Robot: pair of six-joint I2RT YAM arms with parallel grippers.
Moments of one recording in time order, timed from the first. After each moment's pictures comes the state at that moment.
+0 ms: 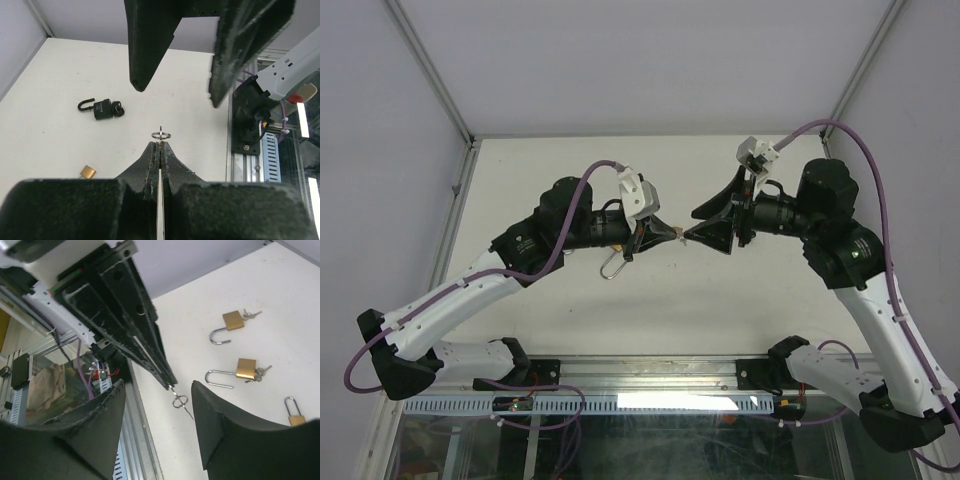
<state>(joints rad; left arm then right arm) -0.94 1.18 1.27 -0.23 0.44 0.11 0.48 0.95 1.31 -0.55 -0.85 0.13</state>
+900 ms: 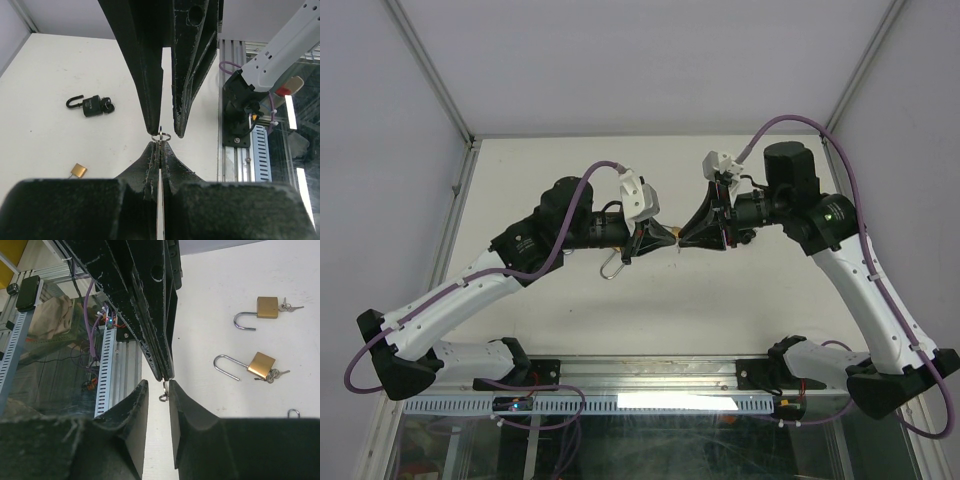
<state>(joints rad) -0.94 1.18 1.27 -0.28 0.47 0.11 0.48 1.15 1.43 -0.85 -1.06 -0.33</state>
